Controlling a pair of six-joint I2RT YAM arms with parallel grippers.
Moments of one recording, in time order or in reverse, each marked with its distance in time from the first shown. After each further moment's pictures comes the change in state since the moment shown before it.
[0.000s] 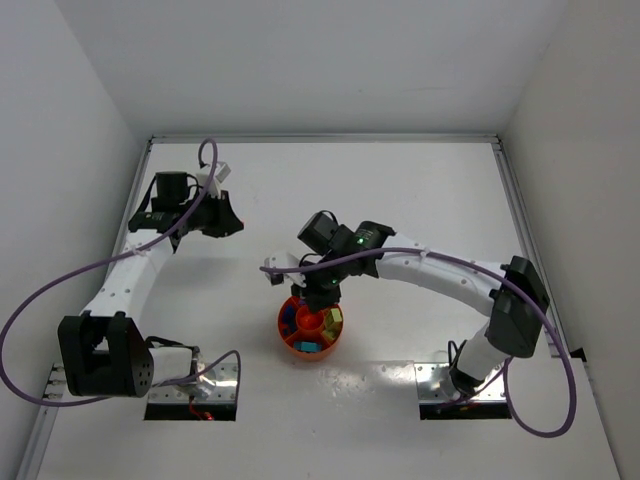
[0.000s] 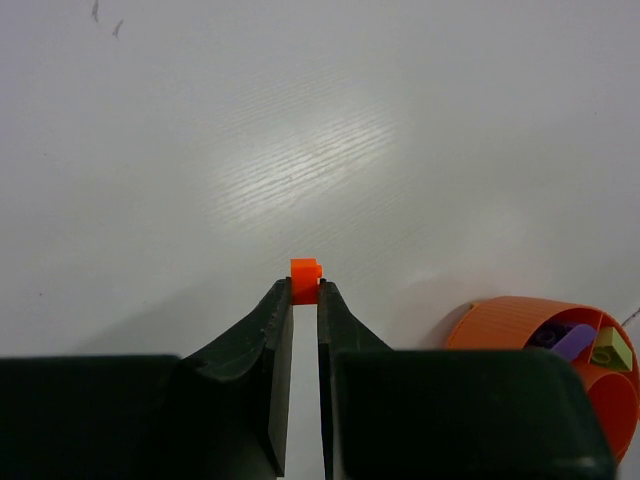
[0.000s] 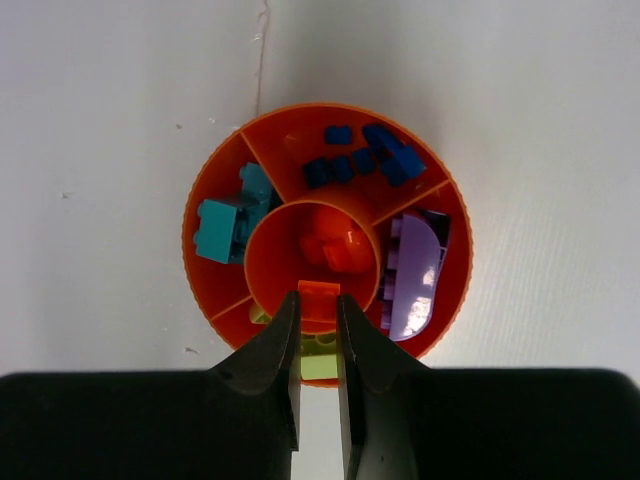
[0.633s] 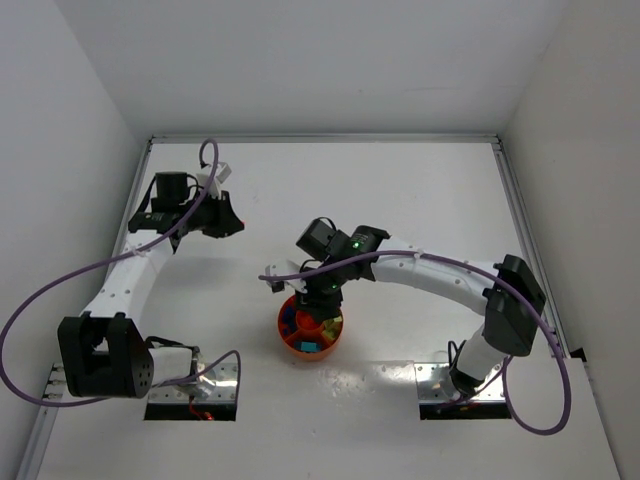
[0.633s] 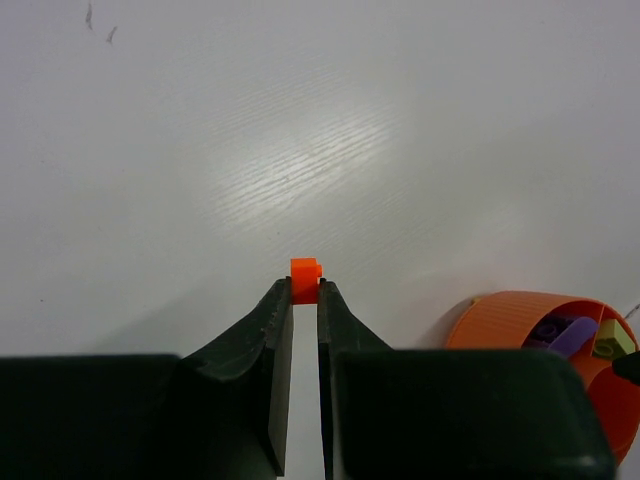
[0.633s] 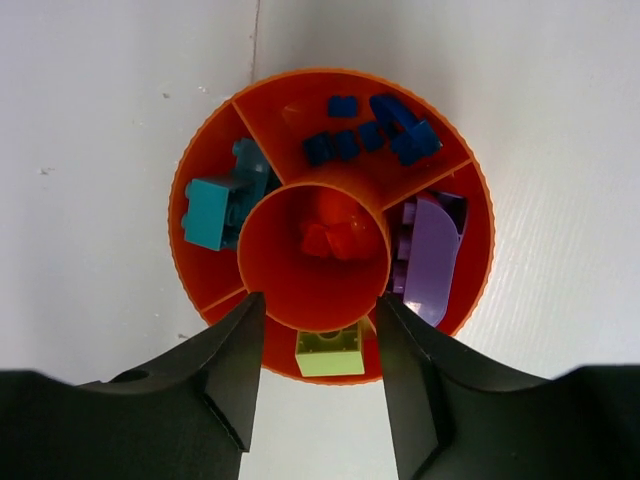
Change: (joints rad) left arm 0.000 -0.002 0.000 0.000 0.016 0.020; right arm 0.023 0.019 -0.029 -0.014 0.037 -0.025
